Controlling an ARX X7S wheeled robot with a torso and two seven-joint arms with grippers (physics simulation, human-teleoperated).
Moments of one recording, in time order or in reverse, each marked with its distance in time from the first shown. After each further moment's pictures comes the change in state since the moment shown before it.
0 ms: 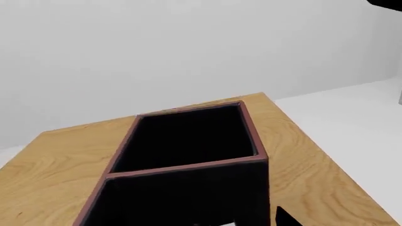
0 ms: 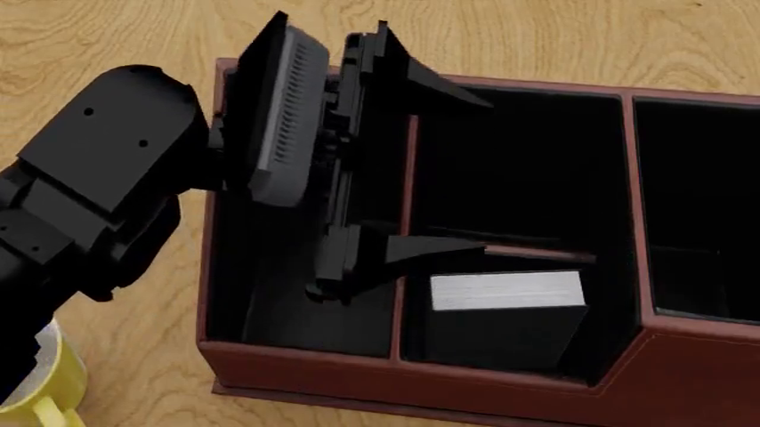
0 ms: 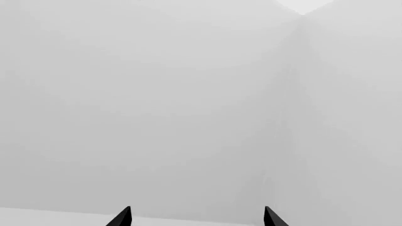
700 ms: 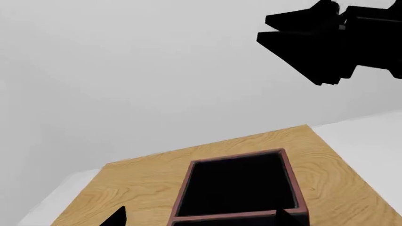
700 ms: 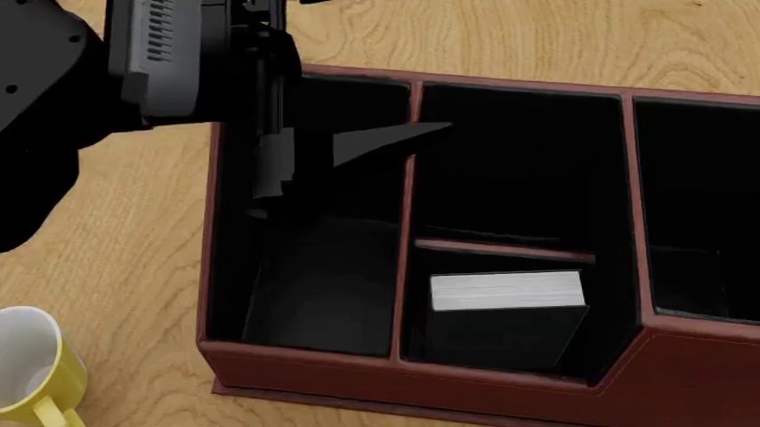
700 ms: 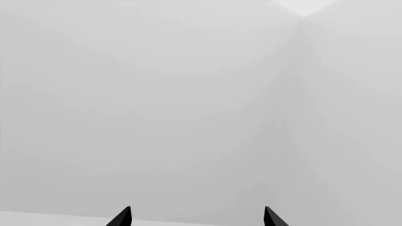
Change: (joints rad) left arm -0.104 -0.261 -0.042 0.427 -0.037 -0.059 -0.276; right arm 0.023 0.006 -0.023 -0.007 0.007 -0.005 0.012
